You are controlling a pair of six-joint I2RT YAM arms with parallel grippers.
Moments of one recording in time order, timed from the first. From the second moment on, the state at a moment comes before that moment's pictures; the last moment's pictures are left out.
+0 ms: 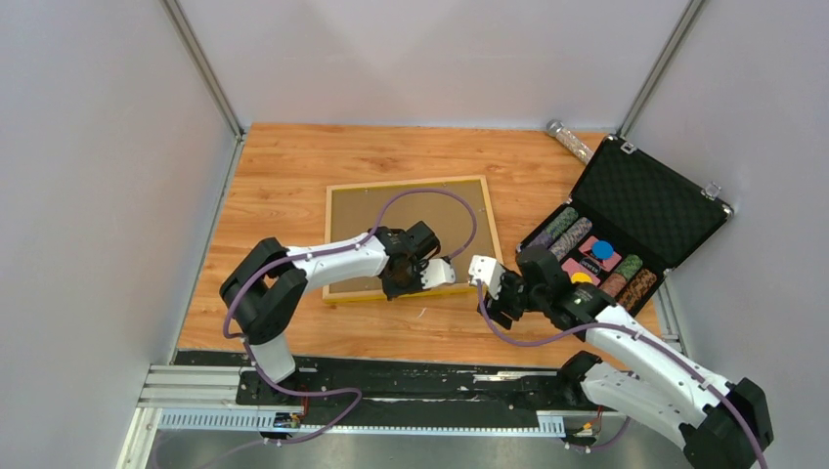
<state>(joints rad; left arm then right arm) -0.88 1.74 1.11 -0.72 0.01 0.53 0.63 0.85 0.57 -0.51 -0.34 -0.51</state>
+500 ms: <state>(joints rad) -0.82 1.73 1.23 -0.85 0.11 0.57 0.80 0.87 0.44 -0.26 -0.06 -0.68</state>
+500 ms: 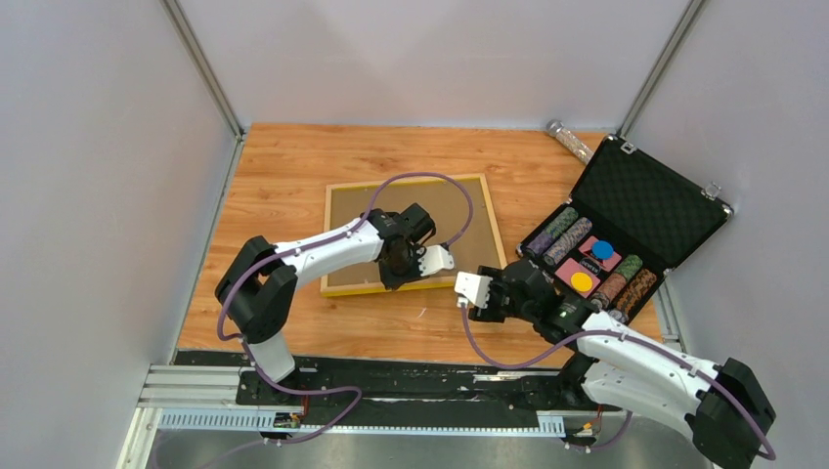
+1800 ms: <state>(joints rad) -0.79 1.70 1.36 -1.02 0.20 0.57 0.93 1.10 0.27 0.24 0.29 -0.93</state>
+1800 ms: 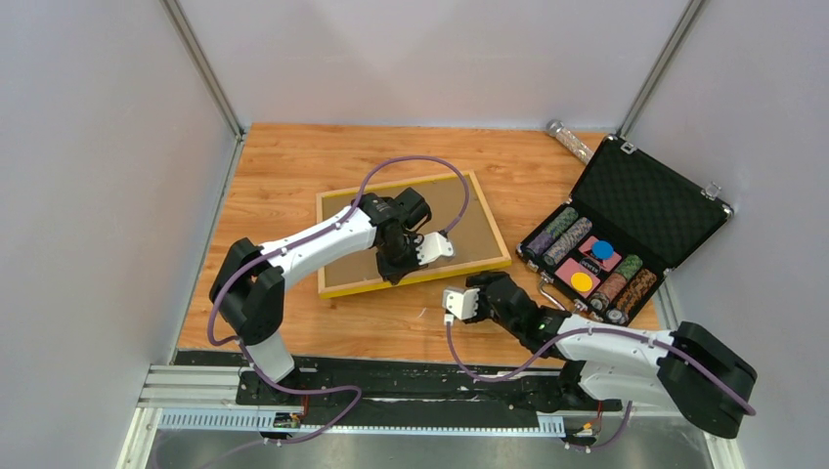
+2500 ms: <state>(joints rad) -0.80 1.71 1.36 -1.06 0.23 0.58 0.90 0.85 0.42 -0.04 0.17 -0.78</state>
